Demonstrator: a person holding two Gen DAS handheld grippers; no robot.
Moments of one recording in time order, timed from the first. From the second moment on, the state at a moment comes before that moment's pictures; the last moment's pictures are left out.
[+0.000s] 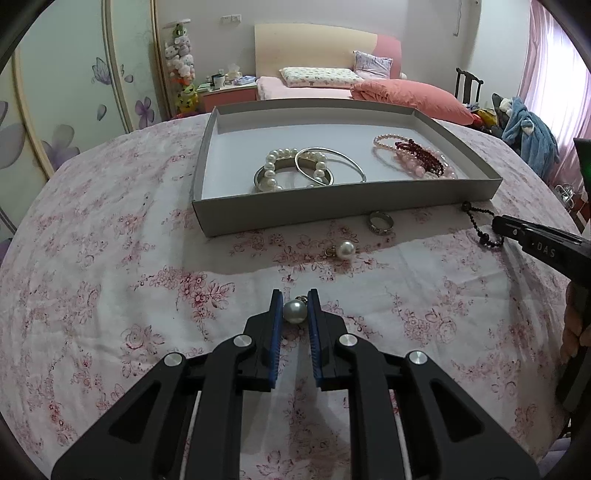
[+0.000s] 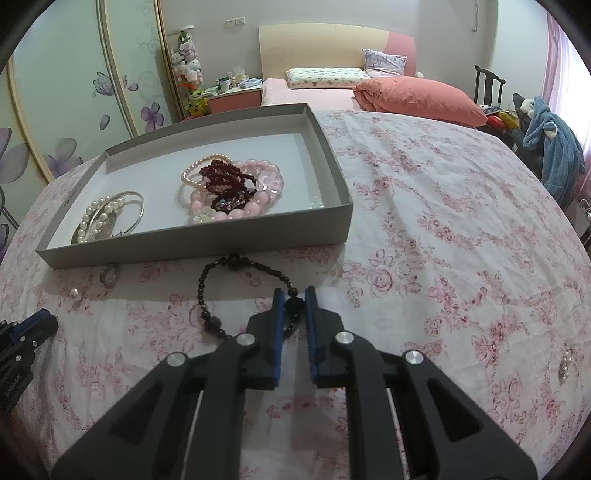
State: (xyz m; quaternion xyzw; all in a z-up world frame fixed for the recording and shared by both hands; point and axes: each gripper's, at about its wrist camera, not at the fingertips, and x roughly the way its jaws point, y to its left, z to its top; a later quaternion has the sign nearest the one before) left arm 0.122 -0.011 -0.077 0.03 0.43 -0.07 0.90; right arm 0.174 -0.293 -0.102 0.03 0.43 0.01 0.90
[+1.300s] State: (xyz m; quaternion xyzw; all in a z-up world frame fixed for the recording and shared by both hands) left arm 0.113 0.007 -0.064 -0.01 0.41 -0.06 0.91; right arm 0.145 -0.286 -0.068 0.10 0.36 0.09 0.93
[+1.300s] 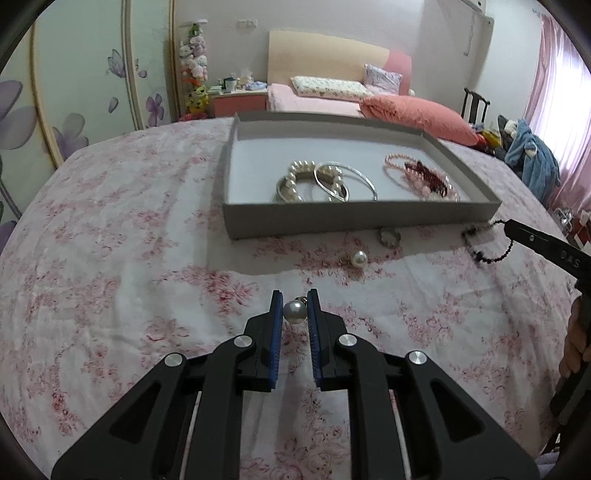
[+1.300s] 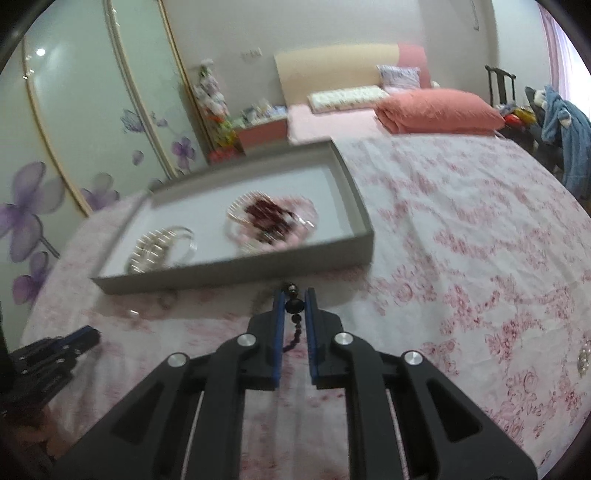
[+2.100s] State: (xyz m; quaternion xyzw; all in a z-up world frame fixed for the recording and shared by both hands) left arm 0.073 0.003 0.007 -0.02 0.28 -0.05 0.96; right arm 0.089 -0.269 0.003 0.06 0.22 0.10 0.97
